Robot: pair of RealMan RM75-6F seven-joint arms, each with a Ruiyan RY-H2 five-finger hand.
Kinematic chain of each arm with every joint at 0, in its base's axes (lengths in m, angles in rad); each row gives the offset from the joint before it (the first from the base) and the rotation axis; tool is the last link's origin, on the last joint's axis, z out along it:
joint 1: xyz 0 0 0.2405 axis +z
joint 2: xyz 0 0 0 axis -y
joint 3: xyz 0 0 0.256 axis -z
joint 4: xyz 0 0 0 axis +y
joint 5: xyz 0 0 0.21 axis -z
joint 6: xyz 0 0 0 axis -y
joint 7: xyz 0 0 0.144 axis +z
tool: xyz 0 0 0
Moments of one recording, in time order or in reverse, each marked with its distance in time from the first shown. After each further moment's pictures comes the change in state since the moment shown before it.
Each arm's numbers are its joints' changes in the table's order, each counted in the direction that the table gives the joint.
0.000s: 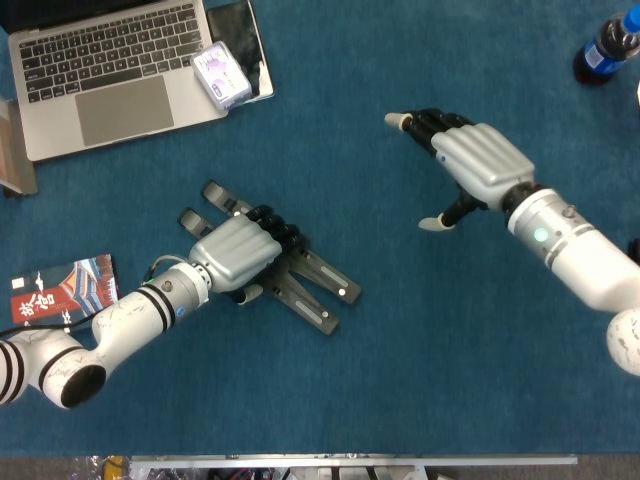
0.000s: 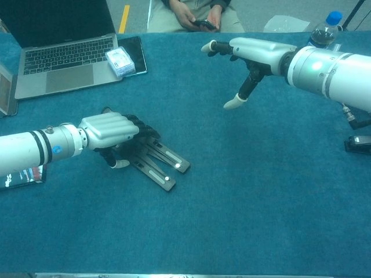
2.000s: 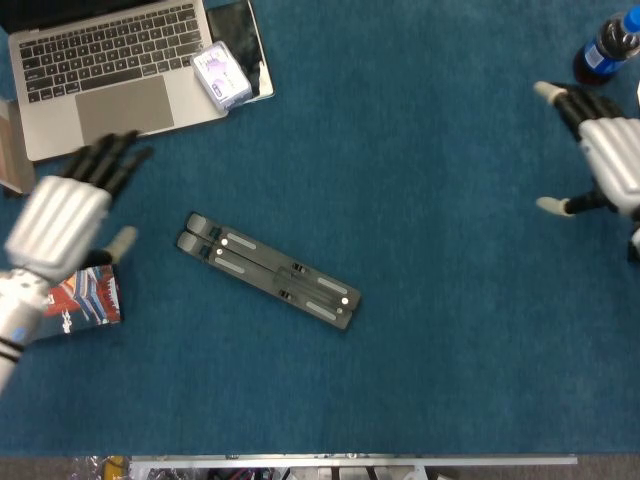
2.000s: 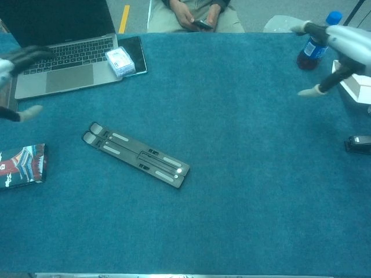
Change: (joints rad) left arm 0.410 -0.307 -0.003 -0.110 -0.177 -0.607 -0.196; right arm -0.332 -0.103 0.101 0.020 0.268 -0.318 0.078
